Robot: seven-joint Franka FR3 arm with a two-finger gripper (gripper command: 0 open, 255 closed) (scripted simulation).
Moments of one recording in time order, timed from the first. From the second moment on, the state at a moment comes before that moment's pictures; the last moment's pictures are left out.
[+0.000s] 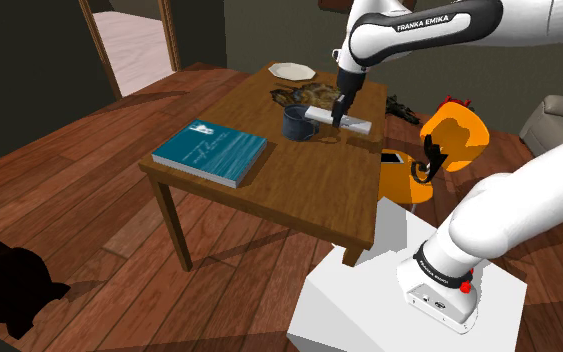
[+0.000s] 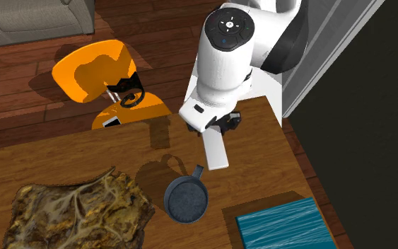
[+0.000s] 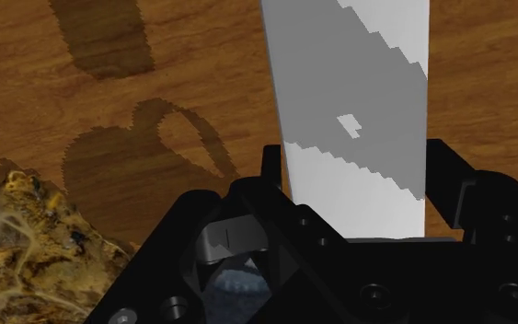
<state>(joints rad) -0.08 -0.32 -0.07 -2.29 -0.04 1.98 -0.38</state>
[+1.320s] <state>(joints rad) -0.09 0.18 -0.09 -1.72 0.00 1.91 -0.42</state>
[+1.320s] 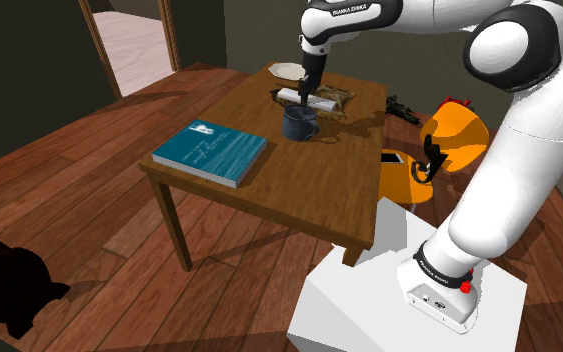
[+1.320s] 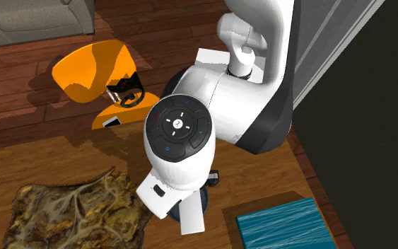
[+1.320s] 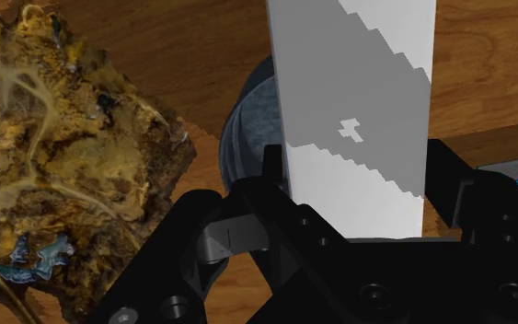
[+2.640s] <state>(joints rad) -0.09 0.21 -0.09 -1.80 0.00 2.02 -0.42</state>
